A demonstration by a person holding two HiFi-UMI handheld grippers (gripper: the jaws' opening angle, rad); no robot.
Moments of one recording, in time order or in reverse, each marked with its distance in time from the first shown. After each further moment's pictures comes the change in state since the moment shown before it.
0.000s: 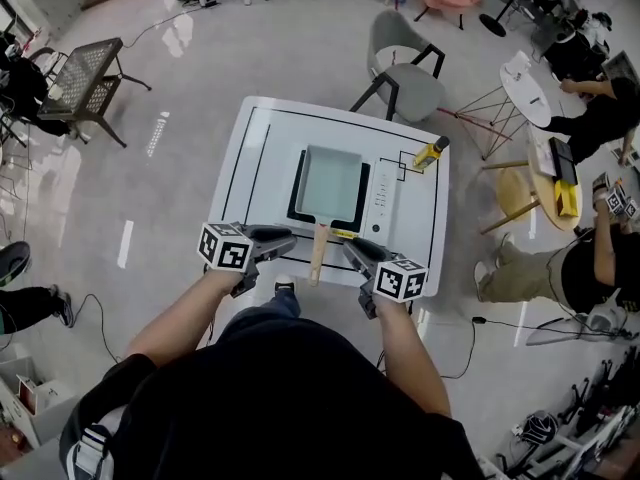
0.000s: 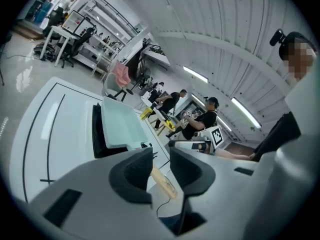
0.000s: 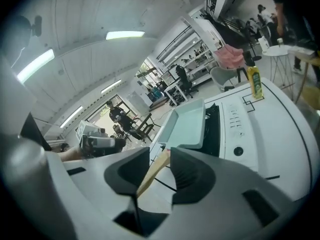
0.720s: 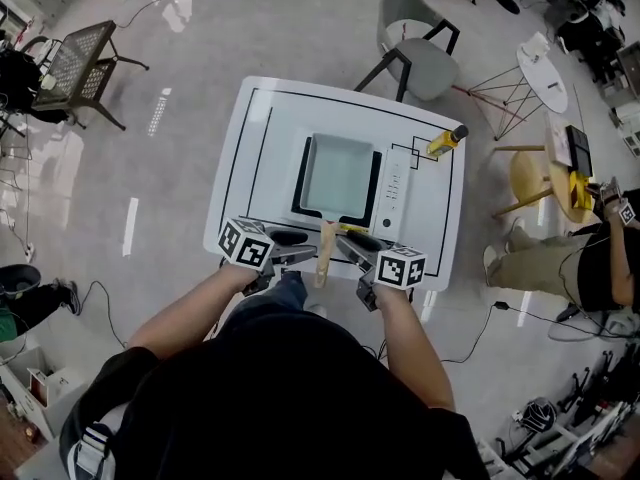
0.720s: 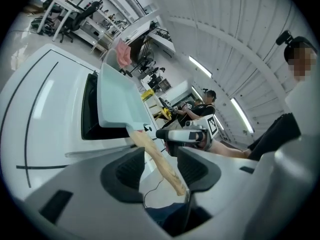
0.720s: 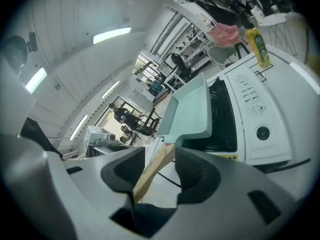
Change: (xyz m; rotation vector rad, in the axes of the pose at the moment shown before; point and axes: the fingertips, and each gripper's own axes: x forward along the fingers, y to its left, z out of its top) left arm 0.045 0.019 -0.042 -0.116 0.160 -0.093; right arm 0.049 -0.010 -0.021 0.153 0.088 0.111
